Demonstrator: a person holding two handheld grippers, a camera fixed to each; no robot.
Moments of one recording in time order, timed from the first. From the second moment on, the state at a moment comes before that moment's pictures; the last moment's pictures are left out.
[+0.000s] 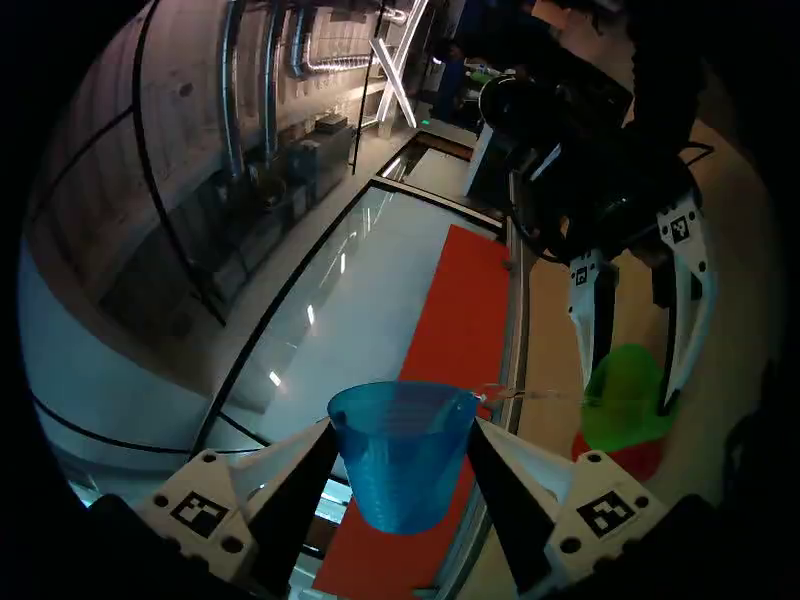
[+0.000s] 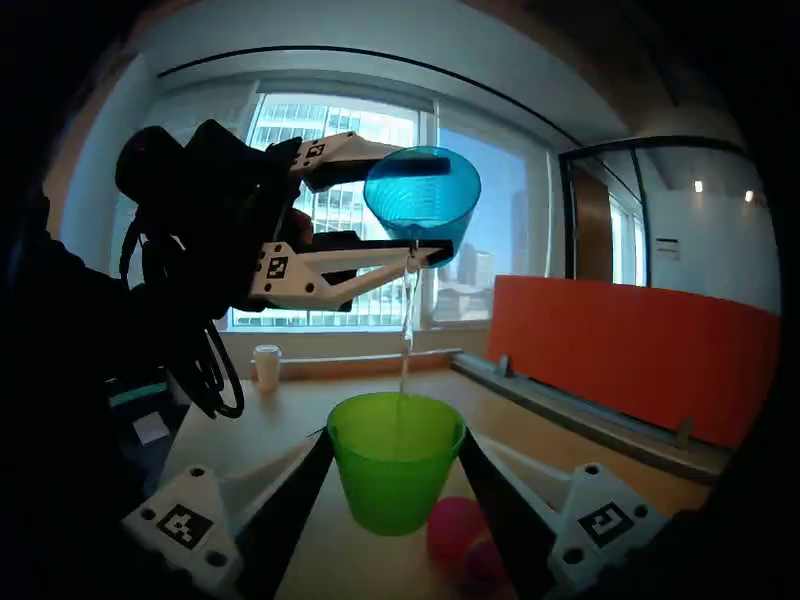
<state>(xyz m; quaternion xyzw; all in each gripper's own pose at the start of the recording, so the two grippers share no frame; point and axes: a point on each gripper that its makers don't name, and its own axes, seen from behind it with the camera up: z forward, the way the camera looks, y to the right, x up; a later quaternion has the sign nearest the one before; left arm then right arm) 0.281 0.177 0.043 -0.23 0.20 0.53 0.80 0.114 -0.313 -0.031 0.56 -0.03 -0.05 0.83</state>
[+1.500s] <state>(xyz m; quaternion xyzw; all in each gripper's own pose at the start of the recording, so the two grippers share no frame) 0.294 0.186 0.035 -0.22 0.22 0.57 0.76 0.116 -0.313 -0.028 0.56 -0.03 -0.05 0.83</state>
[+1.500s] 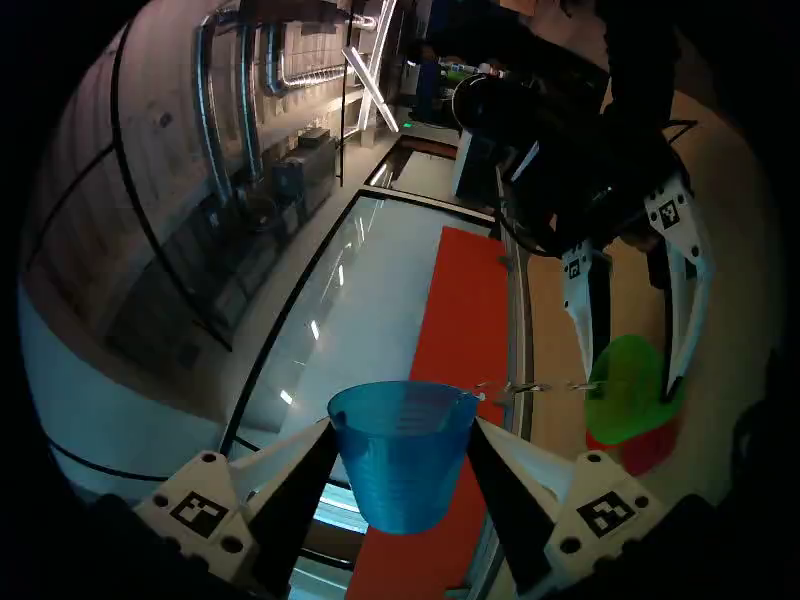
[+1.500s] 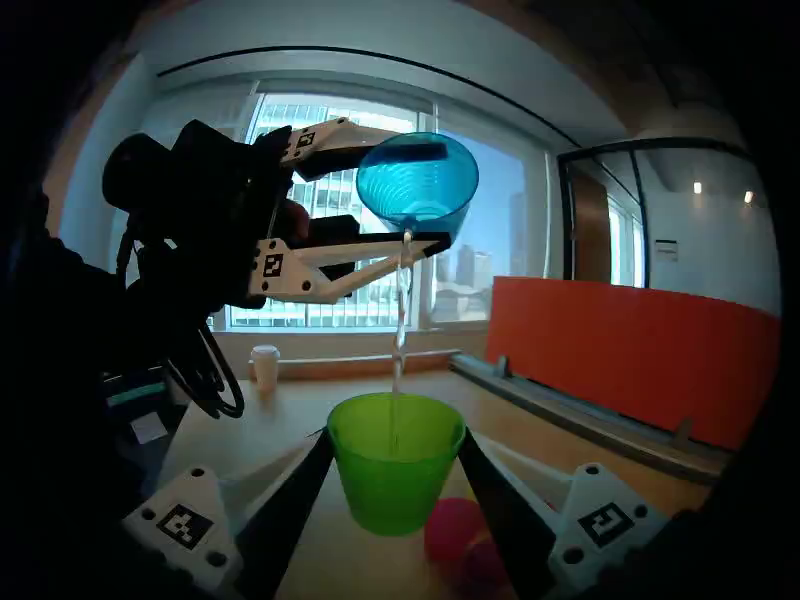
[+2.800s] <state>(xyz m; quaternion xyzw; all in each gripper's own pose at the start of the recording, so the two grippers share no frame) 0.298 0.195 0.037 -0.20 0.23 0.61 0.73 0.118 -0.312 -0.027 0.55 -0.03 -0.05 0.83</state>
